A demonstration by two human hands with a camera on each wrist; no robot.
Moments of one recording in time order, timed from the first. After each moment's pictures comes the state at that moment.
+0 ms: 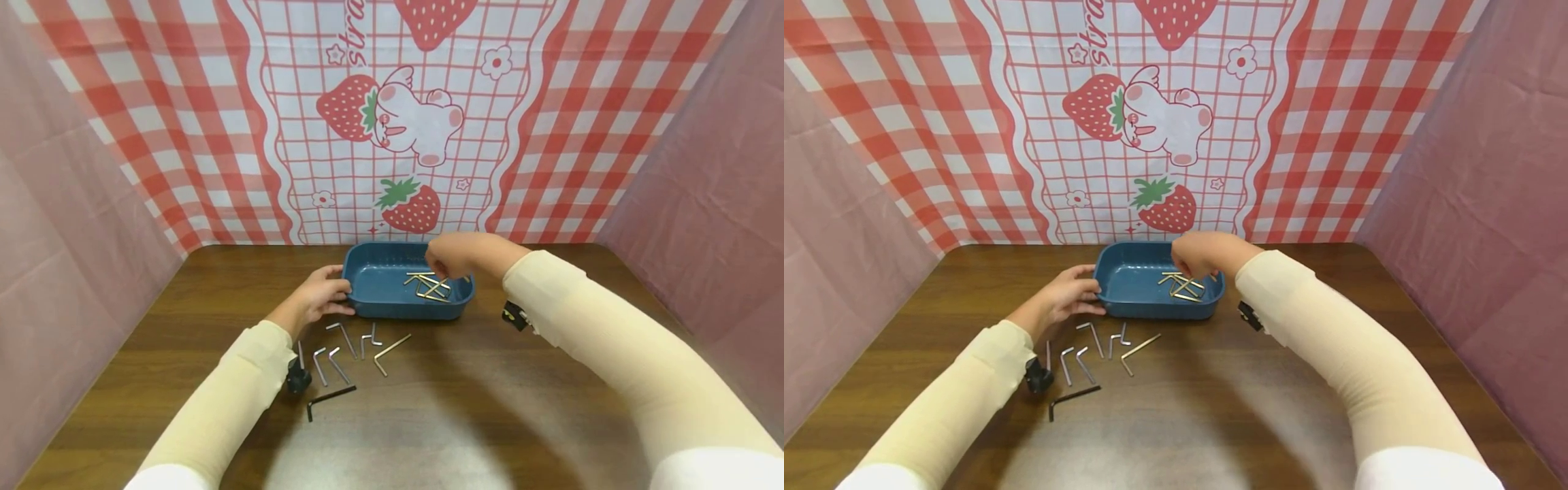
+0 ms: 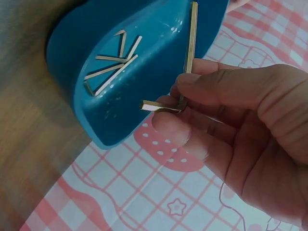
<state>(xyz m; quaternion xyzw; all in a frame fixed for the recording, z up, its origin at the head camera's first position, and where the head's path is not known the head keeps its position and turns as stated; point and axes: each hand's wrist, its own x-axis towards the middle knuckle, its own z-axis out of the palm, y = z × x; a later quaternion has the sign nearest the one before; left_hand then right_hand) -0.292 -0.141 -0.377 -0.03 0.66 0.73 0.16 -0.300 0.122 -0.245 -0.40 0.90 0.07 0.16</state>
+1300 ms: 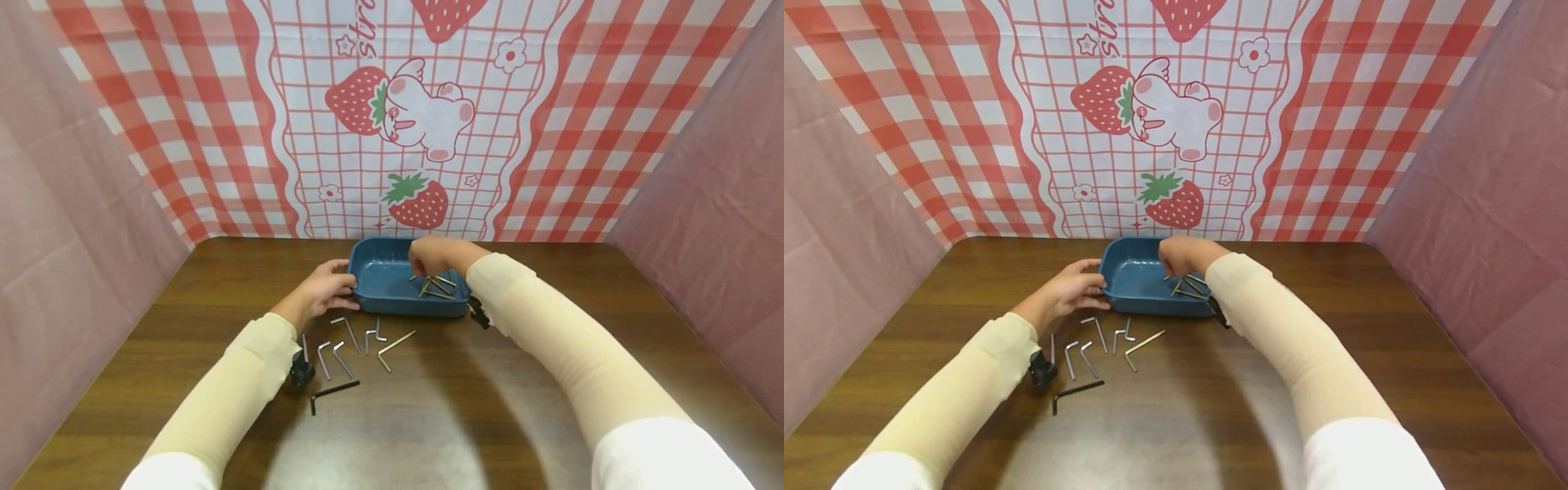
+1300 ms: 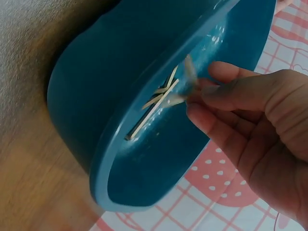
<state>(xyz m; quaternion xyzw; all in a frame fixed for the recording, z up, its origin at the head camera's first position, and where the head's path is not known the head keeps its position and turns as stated) -0.293 -0.141 -0.377 -0.03 0.66 0.73 0.16 -0.349 0.092 -0.299 -0.39 0.90 0.05 0.17</state>
